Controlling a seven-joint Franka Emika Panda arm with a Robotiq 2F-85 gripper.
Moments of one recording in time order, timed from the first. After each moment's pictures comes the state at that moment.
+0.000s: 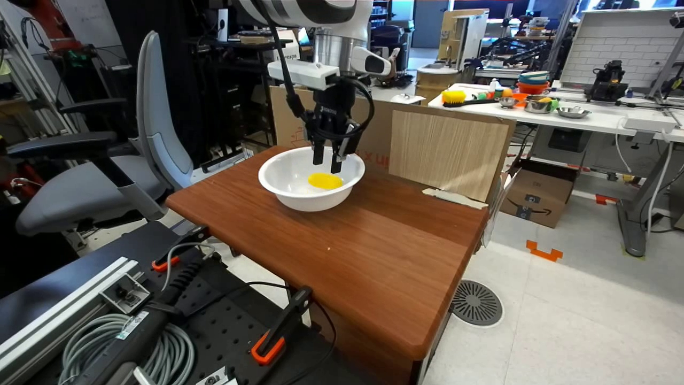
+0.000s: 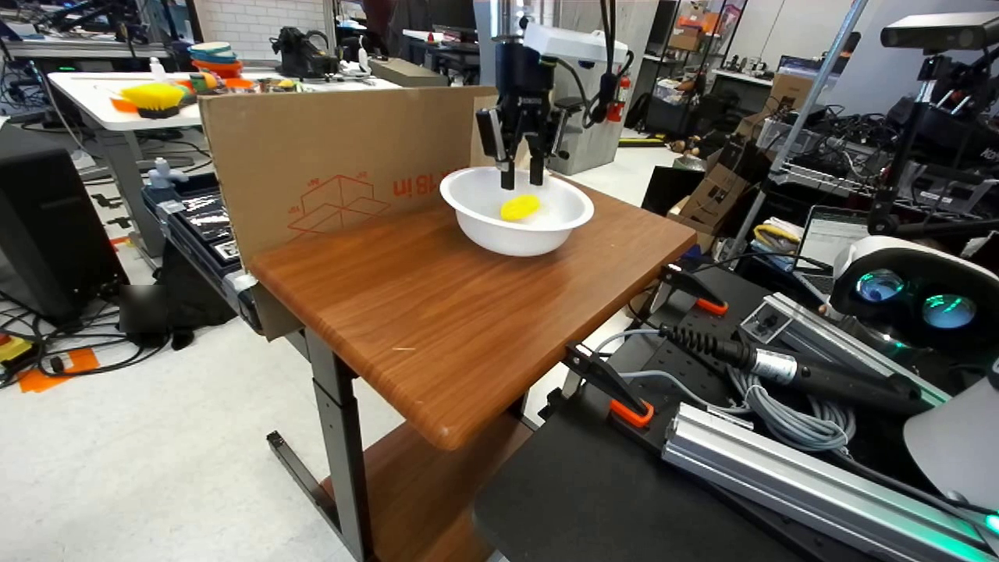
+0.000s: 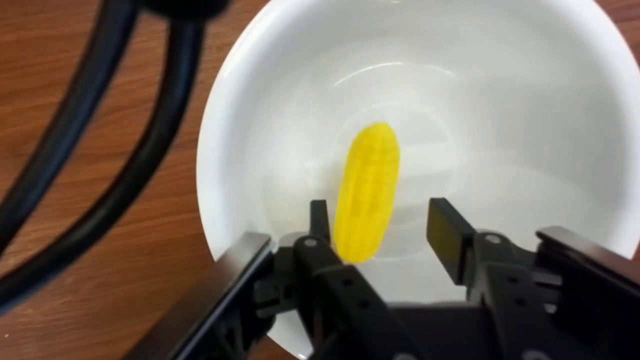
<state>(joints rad) 0.01 0.45 -0.03 -1.94 0.05 2.18 0.09</state>
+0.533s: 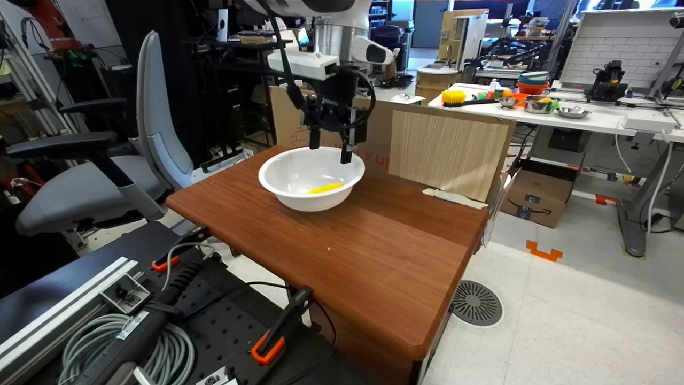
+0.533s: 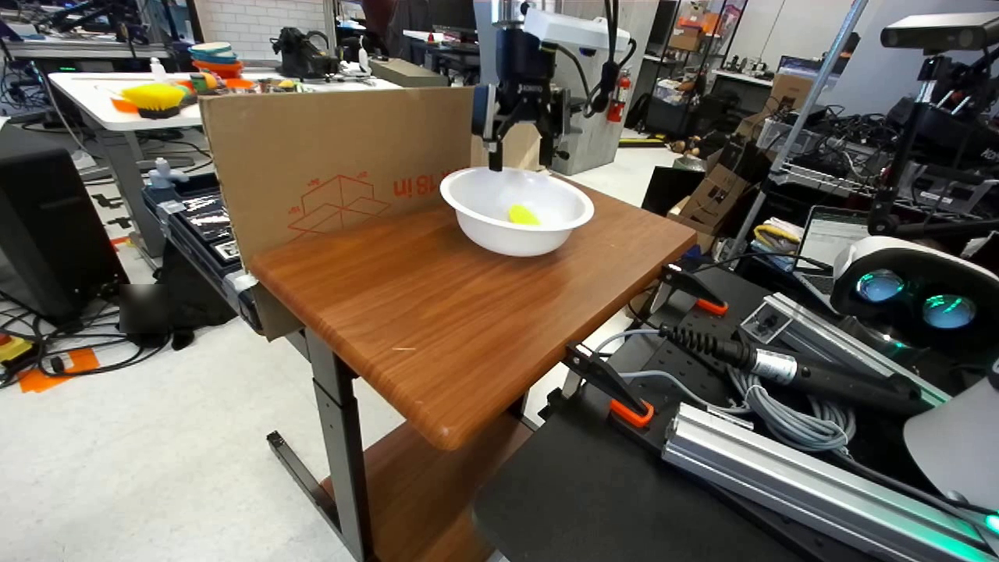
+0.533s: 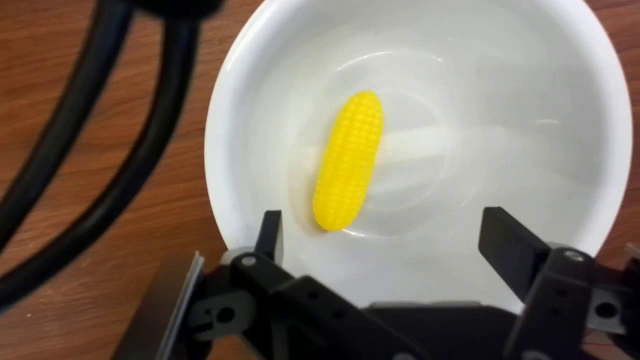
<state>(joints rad) 0.01 0.42 -0.03 -1.94 0.04 2.18 0.11</state>
